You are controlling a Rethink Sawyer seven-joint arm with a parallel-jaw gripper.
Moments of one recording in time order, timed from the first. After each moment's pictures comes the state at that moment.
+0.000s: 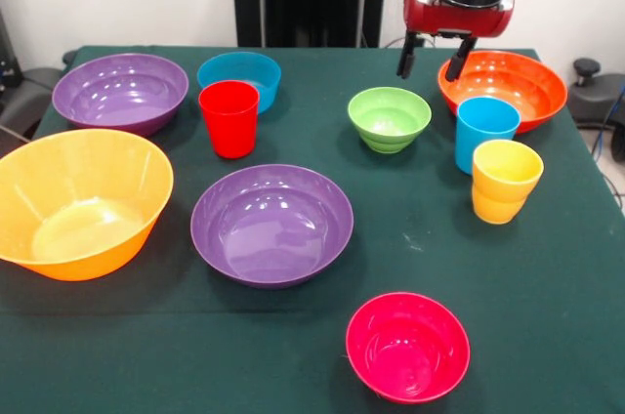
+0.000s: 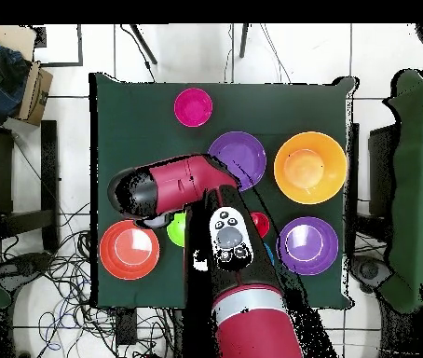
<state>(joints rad) -0.18 -0.69 0.24 1.63 -0.37 0.86 2.00</state>
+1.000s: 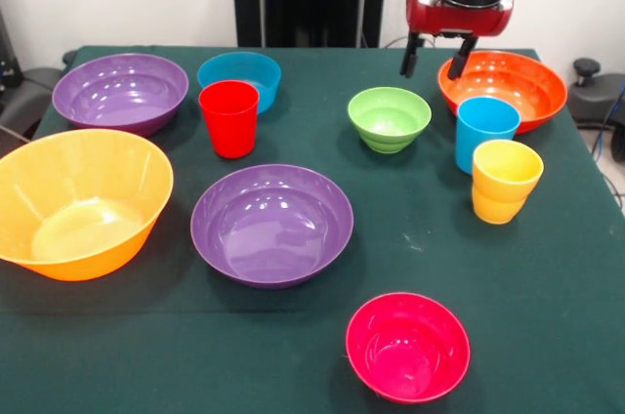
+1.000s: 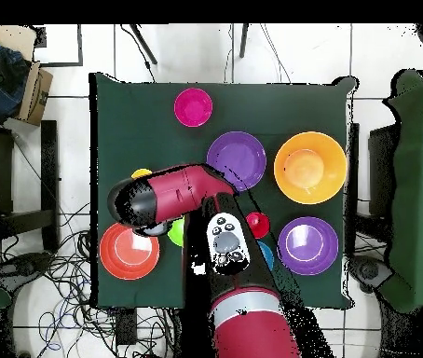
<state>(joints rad) -0.17 -0.70 0.24 1.68 -0.37 0.81 2.00</state>
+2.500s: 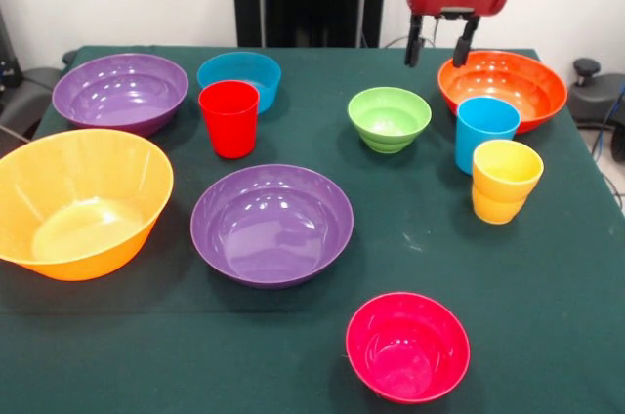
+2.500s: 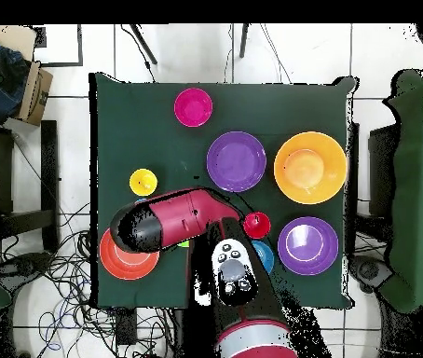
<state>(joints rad) -0.20 -0.79 0.24 1.83 -0.37 0.58 2.00</state>
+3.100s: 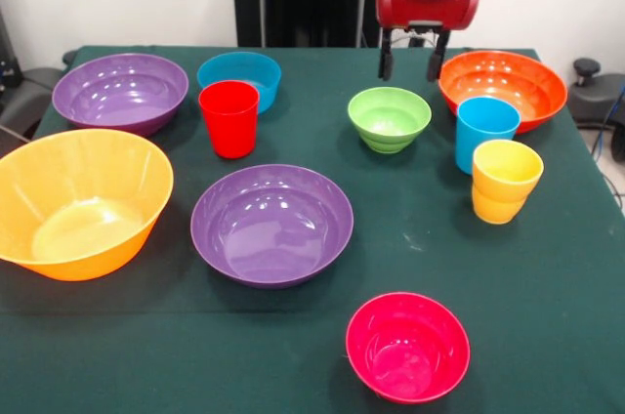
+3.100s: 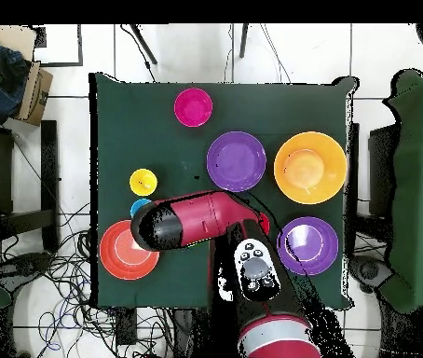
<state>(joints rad) -0.25 -0.76 0.23 1.84 -0.37 0.52 2.00</state>
